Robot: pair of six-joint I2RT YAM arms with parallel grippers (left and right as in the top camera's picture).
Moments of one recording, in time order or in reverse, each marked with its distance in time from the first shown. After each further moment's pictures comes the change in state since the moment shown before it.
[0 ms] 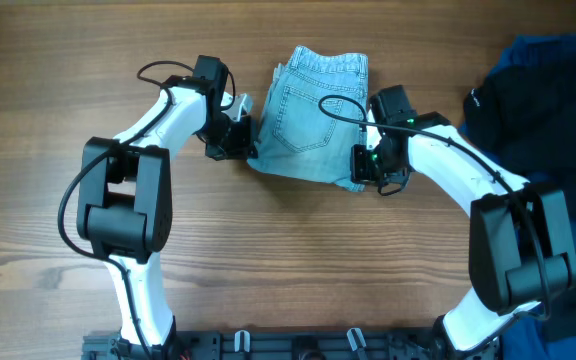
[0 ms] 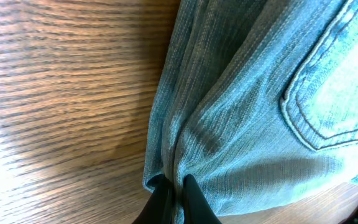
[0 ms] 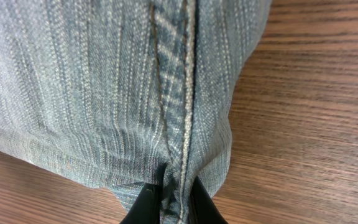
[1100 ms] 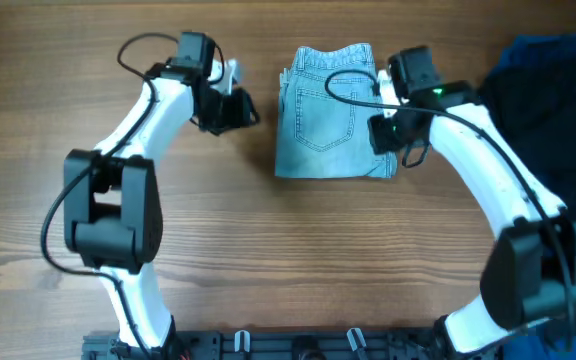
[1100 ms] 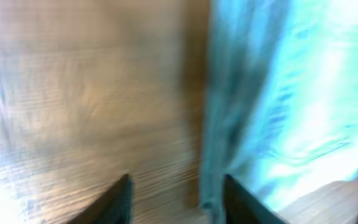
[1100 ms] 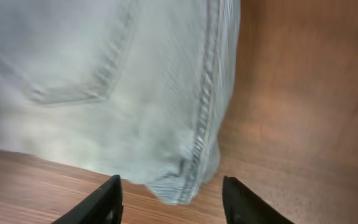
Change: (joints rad) left arm 0.029 -0.074 0.061 0.116 0.003 -0.029; right arm -0.035 -0.086 0.232 -0.158 0.214 -0.301
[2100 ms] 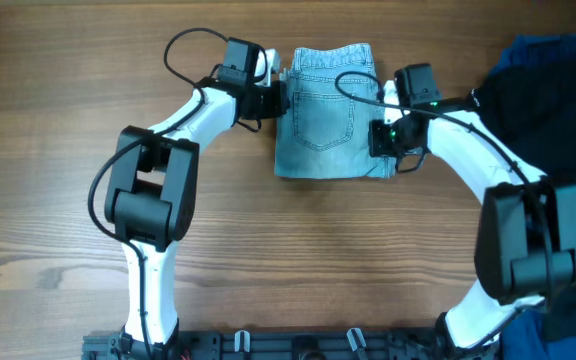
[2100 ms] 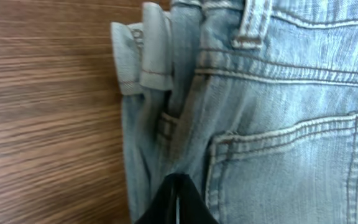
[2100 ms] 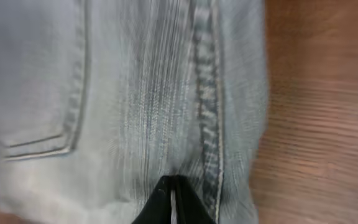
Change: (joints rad) left arm -0.126 0.188 0.021 0.430 -0.045 -0.129; right arm -0.079 0.093 -0.131 0.243 -0.164 0.135
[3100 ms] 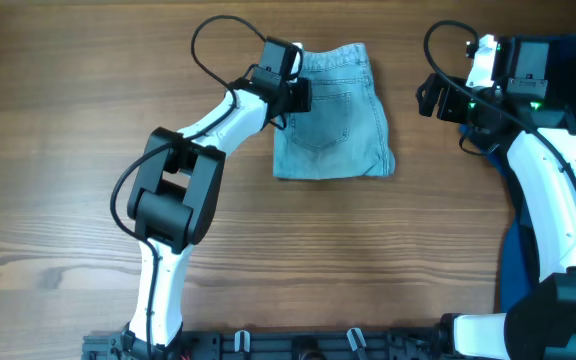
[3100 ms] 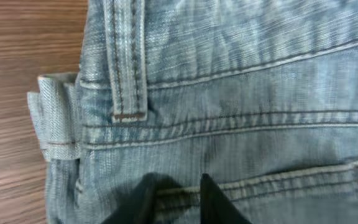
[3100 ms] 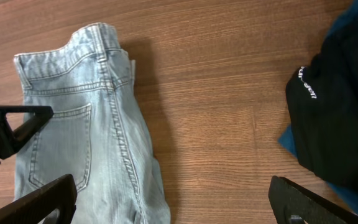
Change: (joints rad) left arm -0.126 0.042 0.083 0.030 -0.274 -0.006; right arm -0.228 -0.284 0.063 -0.031 0.010 0.003
